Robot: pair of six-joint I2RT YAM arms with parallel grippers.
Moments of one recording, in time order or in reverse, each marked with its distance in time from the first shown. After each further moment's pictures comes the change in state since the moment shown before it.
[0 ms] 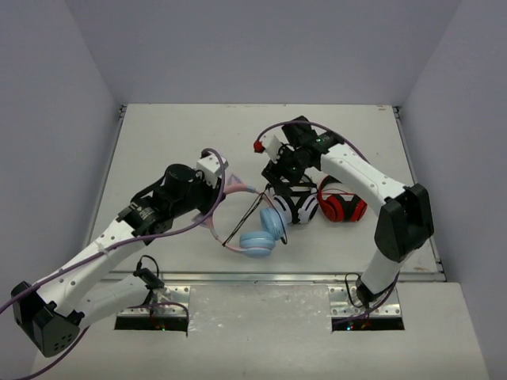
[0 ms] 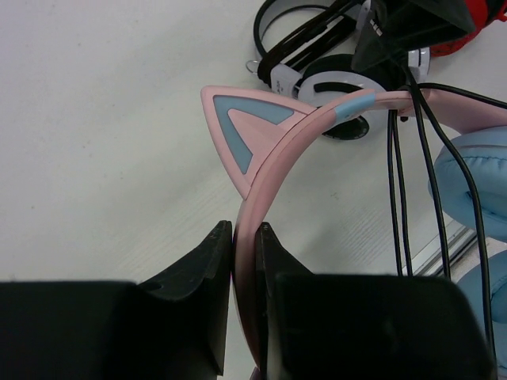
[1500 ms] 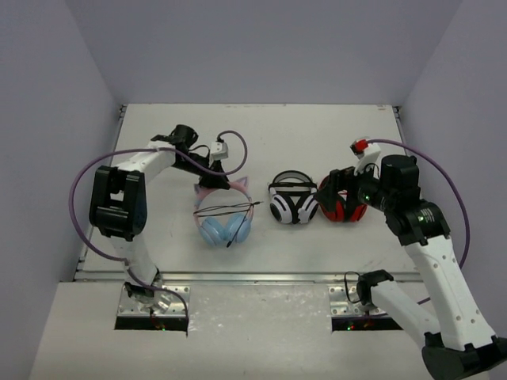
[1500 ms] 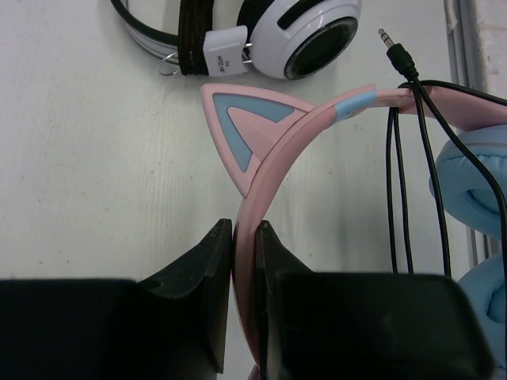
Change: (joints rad) left arm 0.461 0.903 0.448 -0.330 1.051 1.080; right arm -0.323 -0.905 -0.467 0.101 -0.083 0.610
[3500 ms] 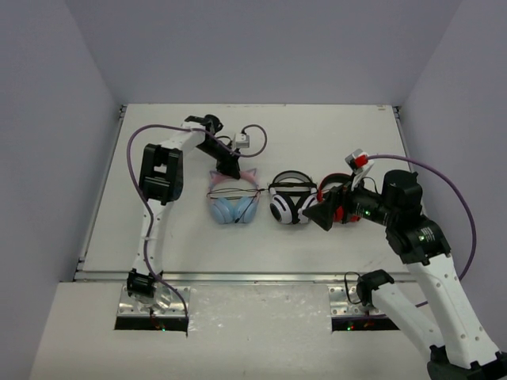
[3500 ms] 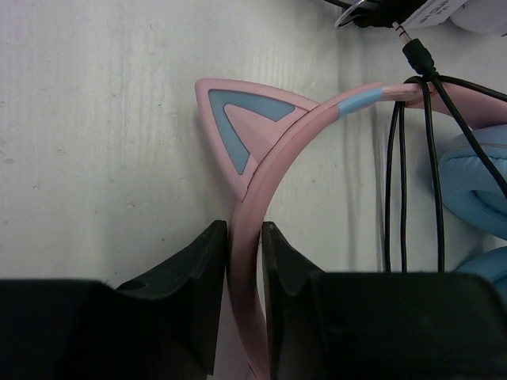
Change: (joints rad) left arm -0.043 0.695 0.792 -0.311 -0.146 0.104; right arm 0.059 -0.140 -0.121 0.137 -0.240 0.074
